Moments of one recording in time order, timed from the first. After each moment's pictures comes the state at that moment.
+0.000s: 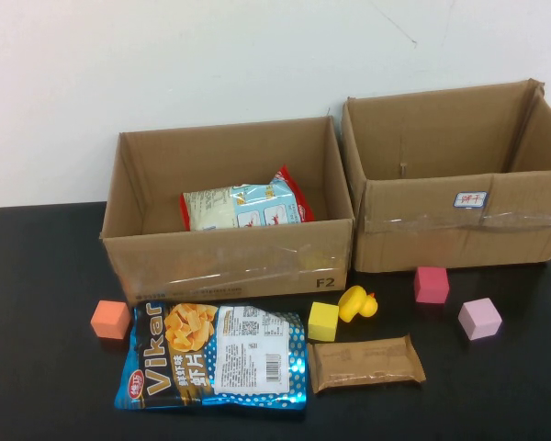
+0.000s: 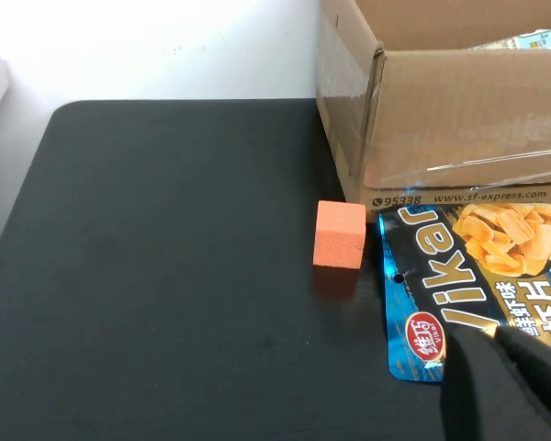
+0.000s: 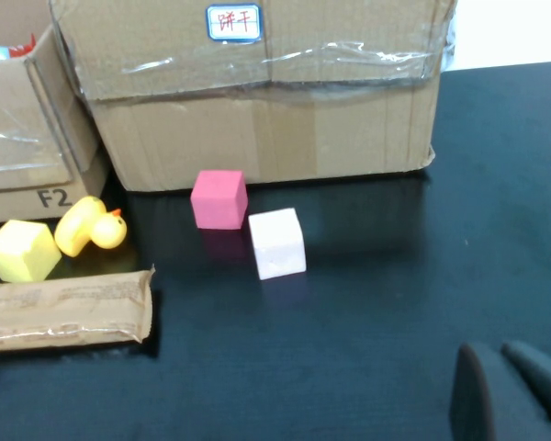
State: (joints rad) right arm 0.03 -0.01 0.03 0.12 0.41 -0.04; left arm -0.03 -0.01 0.02 -0.05 0.38 -0.04
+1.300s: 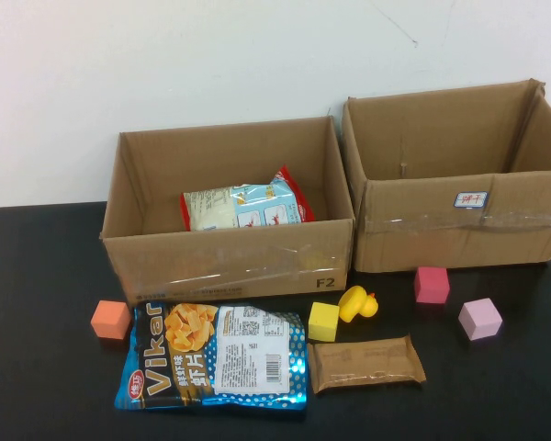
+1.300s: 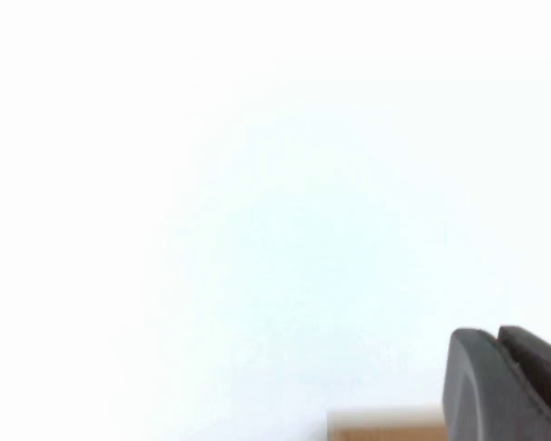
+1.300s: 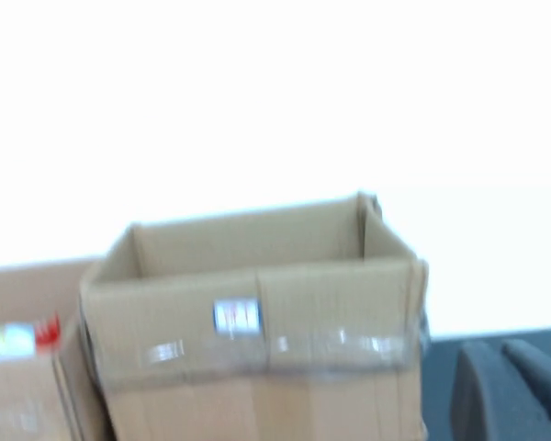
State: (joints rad) right arm 0.03 -0.01 0.03 0.13 0.01 -0.03; left arm -0.04 -0.01 0.03 -0.03 -0.29 -0.02
